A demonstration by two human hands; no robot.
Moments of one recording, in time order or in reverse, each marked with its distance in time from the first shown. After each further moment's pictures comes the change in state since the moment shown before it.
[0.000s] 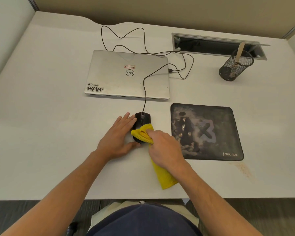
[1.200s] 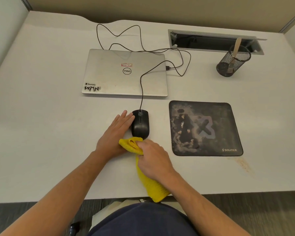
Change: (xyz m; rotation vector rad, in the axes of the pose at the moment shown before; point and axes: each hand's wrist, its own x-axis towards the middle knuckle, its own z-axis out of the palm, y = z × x) left_hand -0.001 -0.008 0.006 0.022 0.022 0.021; right_hand -0.021 -0.019 0.027 0.194 -0.051 -0.025
